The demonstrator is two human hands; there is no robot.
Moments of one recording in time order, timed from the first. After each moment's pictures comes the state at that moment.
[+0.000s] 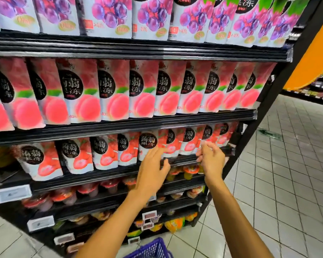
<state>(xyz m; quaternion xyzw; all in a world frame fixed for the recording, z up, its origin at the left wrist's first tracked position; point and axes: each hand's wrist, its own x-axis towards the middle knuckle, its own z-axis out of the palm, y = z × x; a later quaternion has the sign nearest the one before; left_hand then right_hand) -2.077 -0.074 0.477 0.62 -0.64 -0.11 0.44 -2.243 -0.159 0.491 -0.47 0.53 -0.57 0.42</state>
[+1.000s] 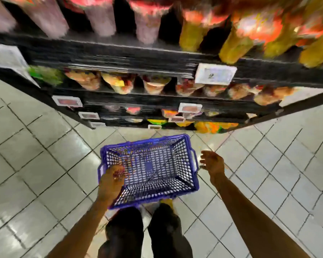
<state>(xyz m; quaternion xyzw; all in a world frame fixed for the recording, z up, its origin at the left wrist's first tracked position) -1.989 0.186 -0.019 0.85 -0.21 -0.39 0.30 -2.237 -0.043 -0.005 -0.42 0.71 -0.11 0.55</state>
